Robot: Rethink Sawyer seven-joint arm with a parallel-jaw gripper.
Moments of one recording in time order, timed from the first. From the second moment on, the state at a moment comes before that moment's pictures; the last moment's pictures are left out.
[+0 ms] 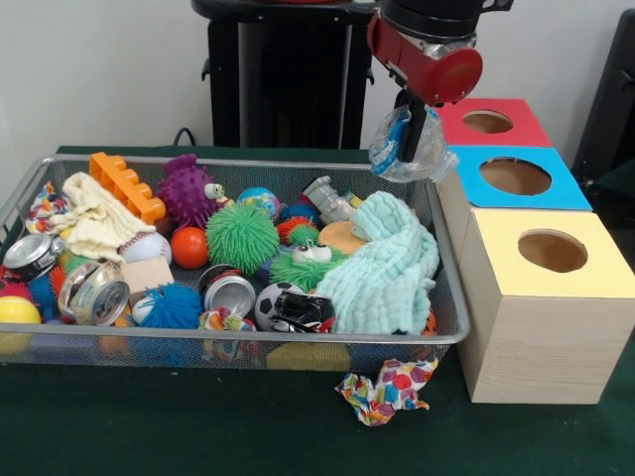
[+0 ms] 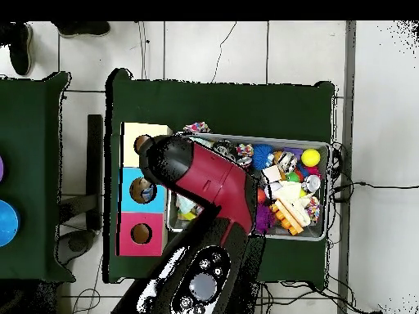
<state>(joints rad) 0.22 -0.48 -0.58 1.44 0.55 0.82 2.41</state>
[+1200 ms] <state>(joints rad) 0.18 -0.41 -0.61 1.16 0.55 1.04 2.52</state>
